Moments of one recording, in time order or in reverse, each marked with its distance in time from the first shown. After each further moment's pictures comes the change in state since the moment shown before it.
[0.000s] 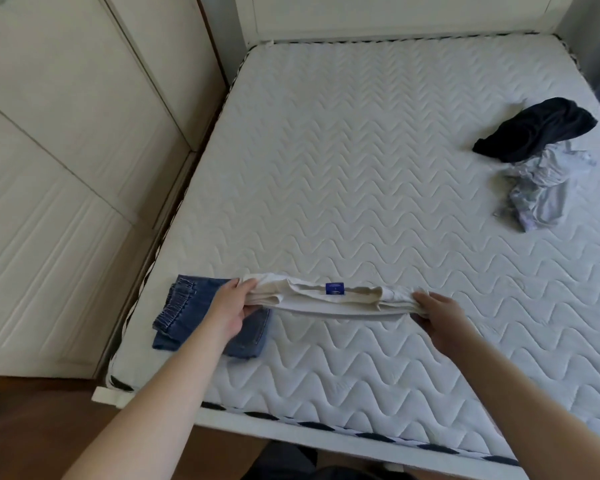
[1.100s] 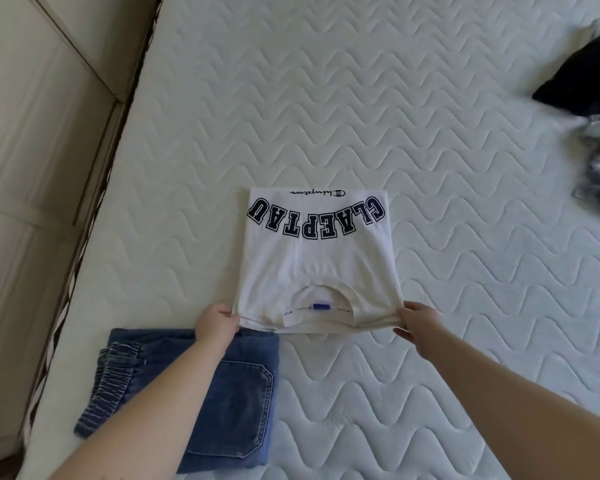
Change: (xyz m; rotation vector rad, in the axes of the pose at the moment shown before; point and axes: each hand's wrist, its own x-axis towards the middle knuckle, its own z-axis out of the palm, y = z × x) left_hand 0.343 -0.080 -0.035 0.731 0.107 -0.084; right_hand 0.294 0.112 0.140 -0.263 0.263 0.245
